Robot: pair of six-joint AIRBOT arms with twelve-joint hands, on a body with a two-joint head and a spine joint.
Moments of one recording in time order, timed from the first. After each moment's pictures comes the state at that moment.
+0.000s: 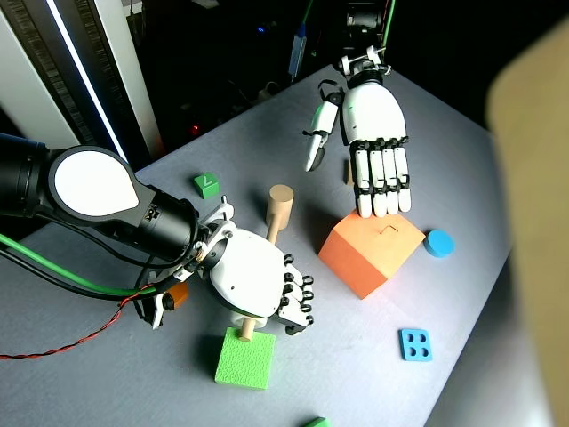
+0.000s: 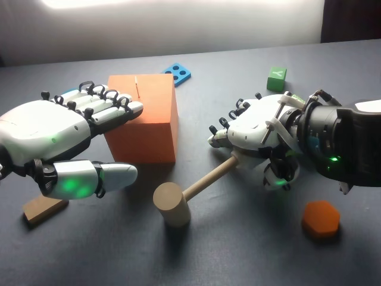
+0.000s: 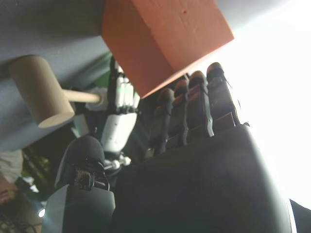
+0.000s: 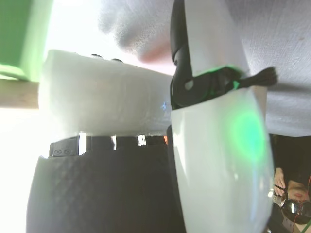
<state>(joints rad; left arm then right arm) 0.77 -0.89 1.06 -0.01 -0.72 0.85 -0.33 -1.34 1.17 -1.21 -0.34 0.10</state>
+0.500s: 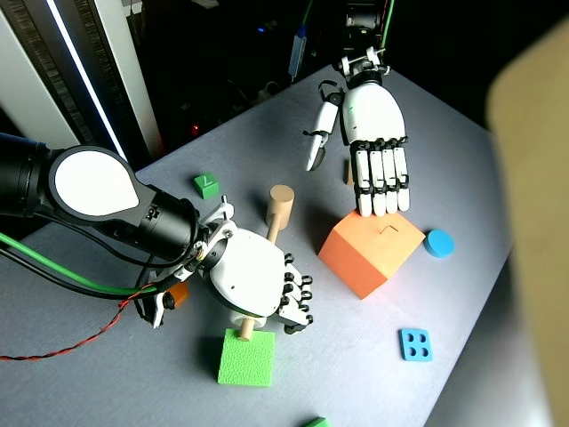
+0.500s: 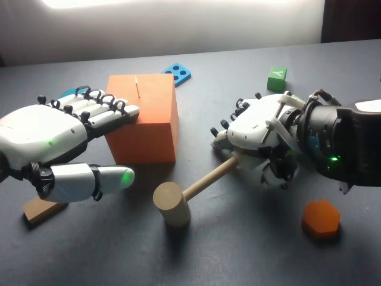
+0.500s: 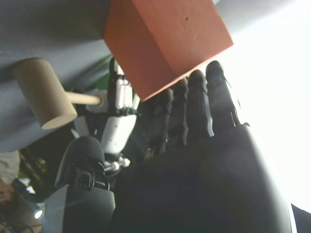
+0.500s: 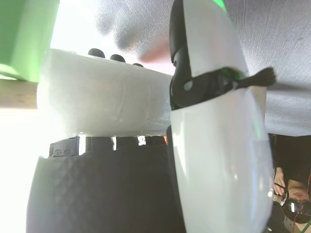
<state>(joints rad) 0.79 -0.89 1.06 -0.03 -0.73 0.85 -0.33 -1.34 1.17 -1.21 -0.33 0.10</state>
